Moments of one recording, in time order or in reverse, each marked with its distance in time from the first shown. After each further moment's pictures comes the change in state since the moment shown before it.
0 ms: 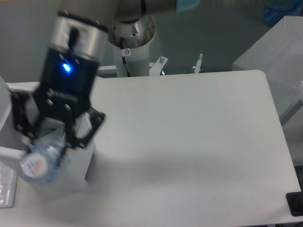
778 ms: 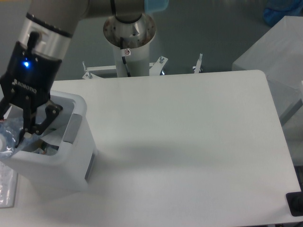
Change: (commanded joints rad) arm -0.052 0.020 -0.218 0.003 0.003 0.086
